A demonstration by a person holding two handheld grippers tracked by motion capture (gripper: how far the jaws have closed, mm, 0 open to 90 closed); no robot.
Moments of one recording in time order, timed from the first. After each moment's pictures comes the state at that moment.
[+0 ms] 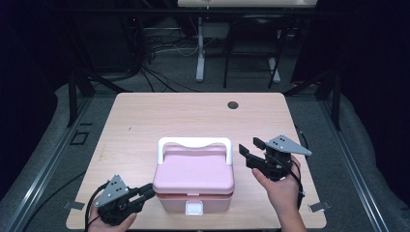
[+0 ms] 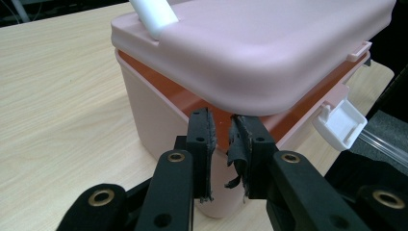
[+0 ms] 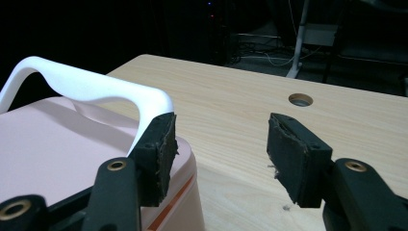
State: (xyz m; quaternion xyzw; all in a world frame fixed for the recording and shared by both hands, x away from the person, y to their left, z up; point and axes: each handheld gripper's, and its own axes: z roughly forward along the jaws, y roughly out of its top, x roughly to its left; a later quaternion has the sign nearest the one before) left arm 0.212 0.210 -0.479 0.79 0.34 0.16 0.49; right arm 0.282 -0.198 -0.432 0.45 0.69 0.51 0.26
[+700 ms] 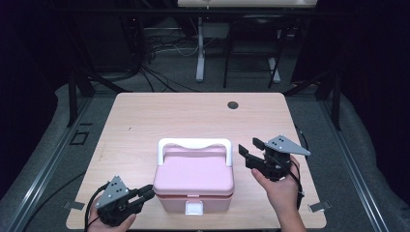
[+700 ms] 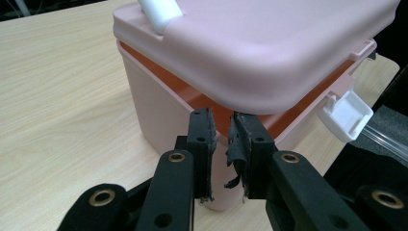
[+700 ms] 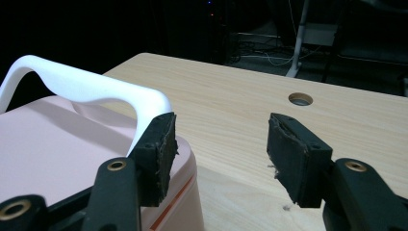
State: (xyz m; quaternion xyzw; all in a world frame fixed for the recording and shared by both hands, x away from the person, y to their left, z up) left arm 0.211 0.212 -0.483 0.79 0.35 0.16 0.48; right arm 0.282 -0.197 -0.433 0.45 0.69 0.51 0.26
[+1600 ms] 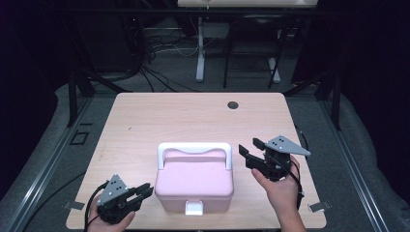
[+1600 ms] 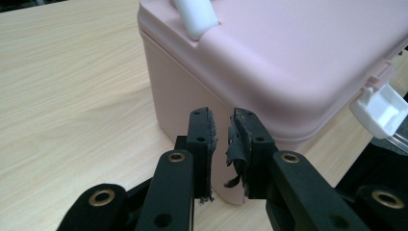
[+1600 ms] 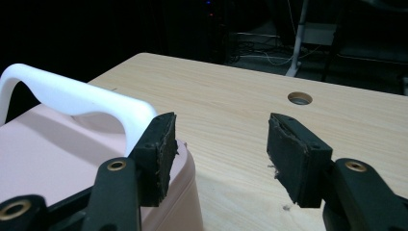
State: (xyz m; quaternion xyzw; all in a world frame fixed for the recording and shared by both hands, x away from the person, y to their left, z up) left arm 0.217 0.218 -0.489 0.79 0.37 0.17 0.47; right arm 0.282 -0.198 -0.434 0.45 0.69 0.51 0.26
